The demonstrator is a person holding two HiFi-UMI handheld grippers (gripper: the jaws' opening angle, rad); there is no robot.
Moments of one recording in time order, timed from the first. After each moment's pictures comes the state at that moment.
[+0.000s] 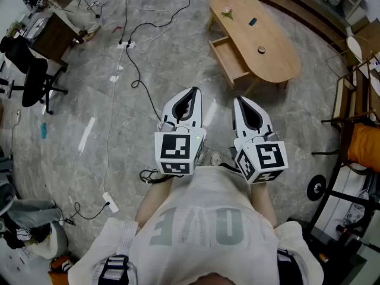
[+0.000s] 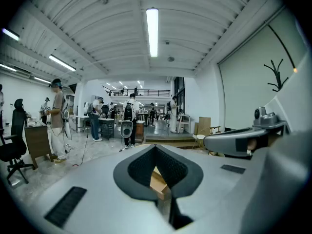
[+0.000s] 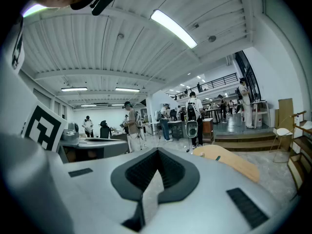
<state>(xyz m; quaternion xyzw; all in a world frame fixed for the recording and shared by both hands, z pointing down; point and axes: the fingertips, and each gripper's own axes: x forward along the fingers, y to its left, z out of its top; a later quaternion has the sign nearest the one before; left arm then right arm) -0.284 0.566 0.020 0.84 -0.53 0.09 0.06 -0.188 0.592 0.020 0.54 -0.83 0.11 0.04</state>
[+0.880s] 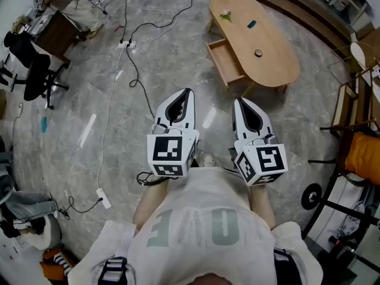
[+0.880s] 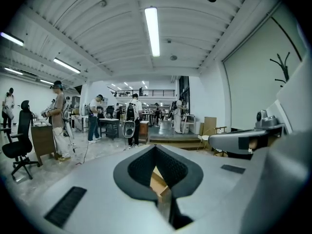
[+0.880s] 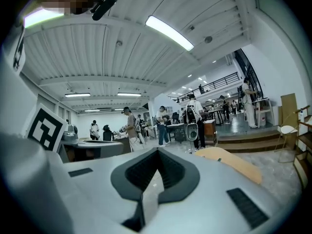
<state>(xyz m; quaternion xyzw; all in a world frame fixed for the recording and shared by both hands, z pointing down) -0.237 0.560 0.024 0.82 -0.56 0.09 0.06 -0.122 0.581 0.024 0.52 -0.84 0.11 0.01</state>
